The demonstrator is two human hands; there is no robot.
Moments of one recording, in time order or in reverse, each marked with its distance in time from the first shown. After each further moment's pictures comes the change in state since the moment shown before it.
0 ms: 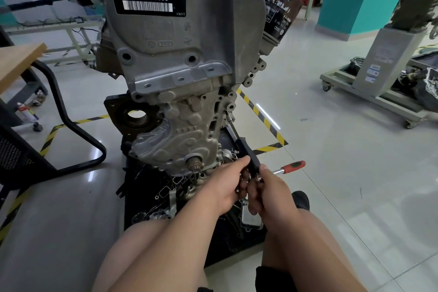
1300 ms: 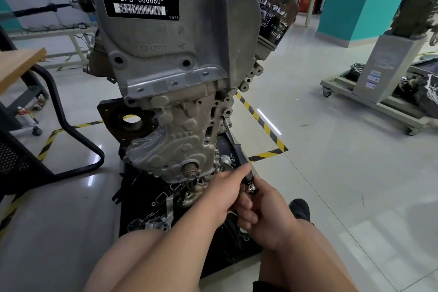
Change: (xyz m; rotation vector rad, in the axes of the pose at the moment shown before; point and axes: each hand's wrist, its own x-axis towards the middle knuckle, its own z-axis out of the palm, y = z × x) left_hand 0.005 -0.010 0.001 0.169 0.055 0.054; right_hand -0.003 -0.007 0.001 0.354 -0.247 0.292
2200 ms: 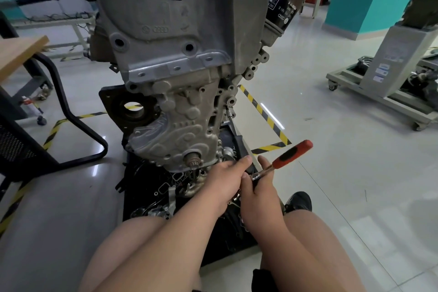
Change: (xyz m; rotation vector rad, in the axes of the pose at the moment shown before) left_hand 0.007 -0.007 -0.003 0.050 0.117 0.078; right_hand 0.001 0.027 0.003 -0.950 0.376 -0.511
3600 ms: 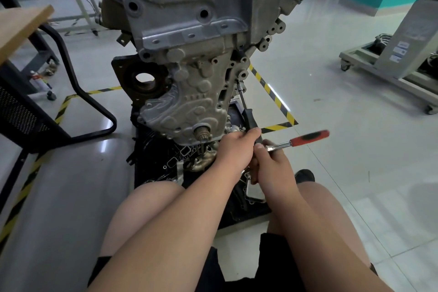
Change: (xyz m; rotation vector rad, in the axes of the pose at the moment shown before) left_hand -0.001 0.001 0.007 -0.040 0.103 0.069; right_hand 0.001 0.000 -0.006 0.250 -0.044 0.125
